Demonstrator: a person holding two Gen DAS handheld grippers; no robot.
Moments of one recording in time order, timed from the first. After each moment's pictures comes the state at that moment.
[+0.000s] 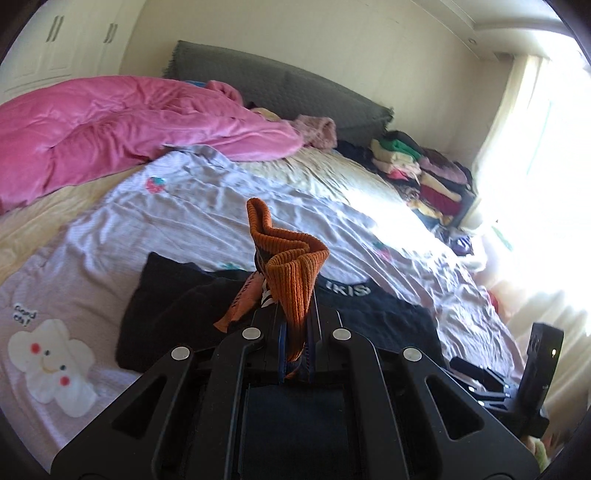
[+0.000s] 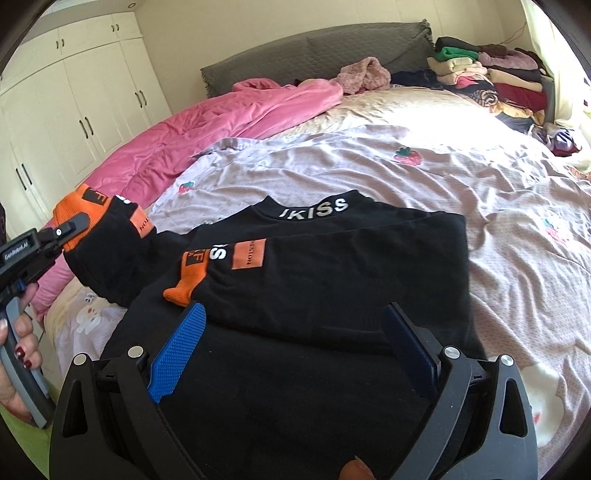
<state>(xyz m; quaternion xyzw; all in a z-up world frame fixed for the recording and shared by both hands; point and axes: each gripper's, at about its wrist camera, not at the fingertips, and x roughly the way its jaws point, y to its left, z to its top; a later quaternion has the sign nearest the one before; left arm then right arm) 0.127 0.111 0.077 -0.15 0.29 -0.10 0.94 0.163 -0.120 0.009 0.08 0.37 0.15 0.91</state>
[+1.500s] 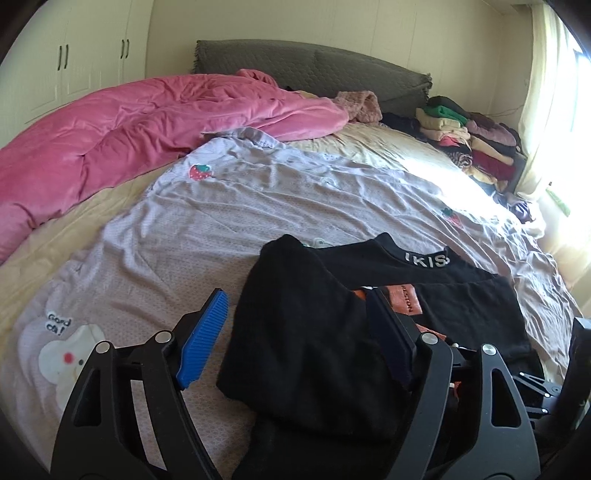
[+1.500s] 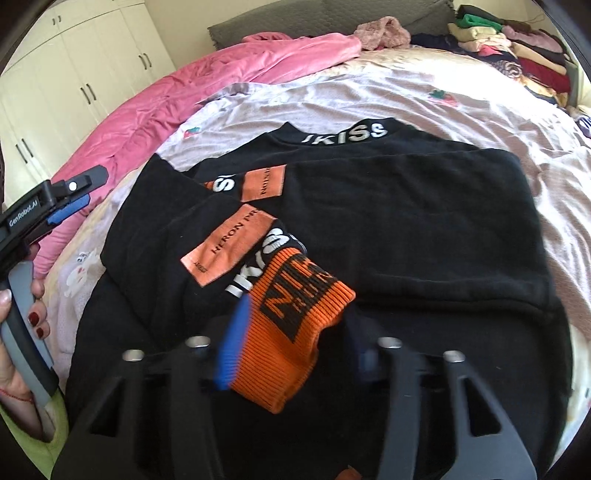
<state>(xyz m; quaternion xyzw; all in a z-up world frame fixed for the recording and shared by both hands) 0.156 0.131 0.035 -0.07 0.33 0.01 0.94 0.177 -0.078 -0.053 0.06 0.44 0.19 0.87</state>
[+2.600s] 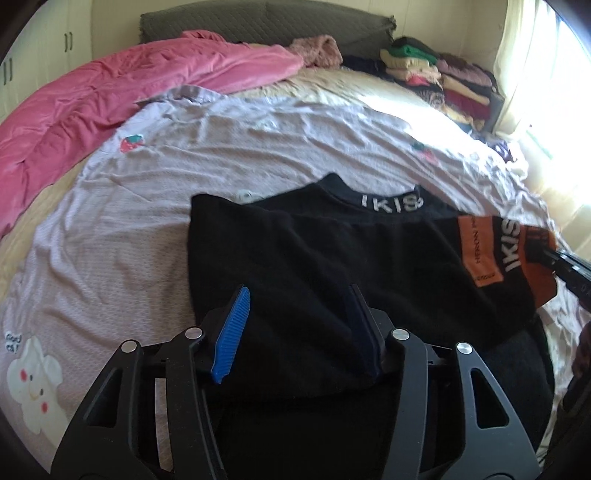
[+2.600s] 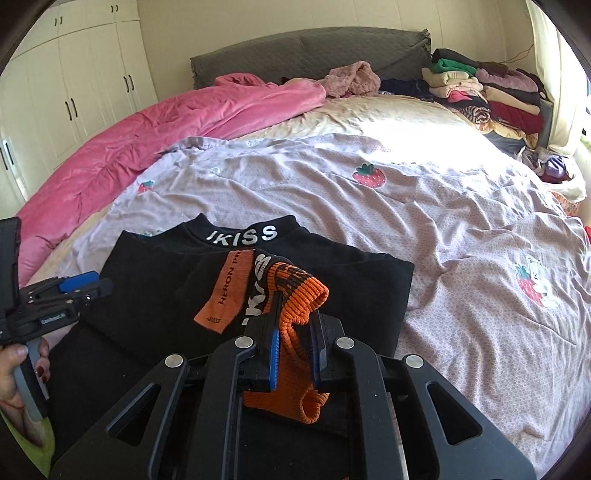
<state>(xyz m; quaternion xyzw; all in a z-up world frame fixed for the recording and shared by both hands) 0.206 0.059 -0.010 -0.02 0.43 -0.07 0.90 0.223 -0.170 0.004 0.02 0.37 0.12 0.92</state>
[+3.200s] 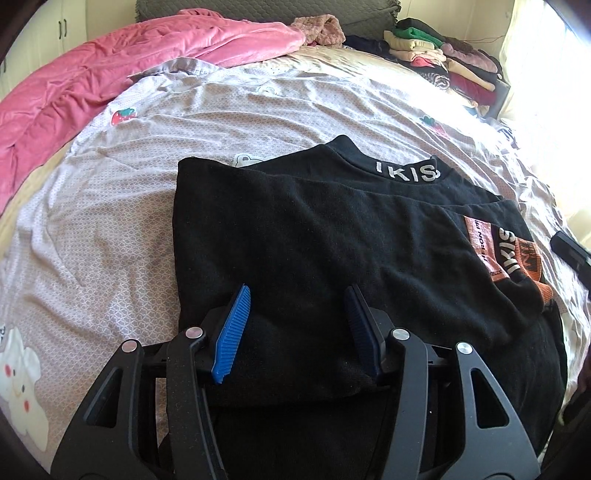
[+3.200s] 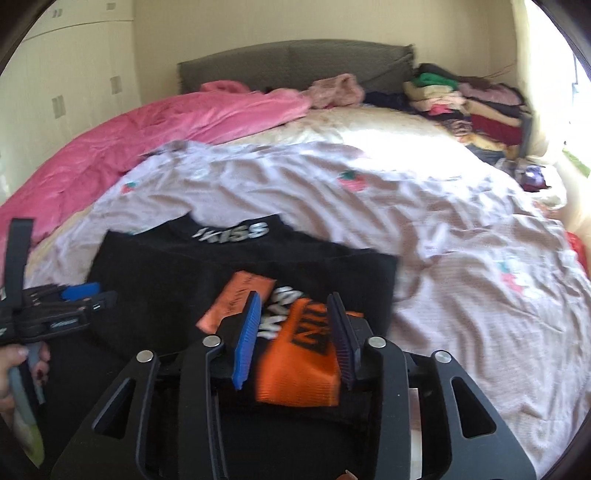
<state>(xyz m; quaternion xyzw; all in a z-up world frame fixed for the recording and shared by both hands) 0.210 0.065 -0.034 -0.02 0.46 -0.07 0.89 0.208 -0.156 -0.008 0.00 0.35 0.10 0.93</state>
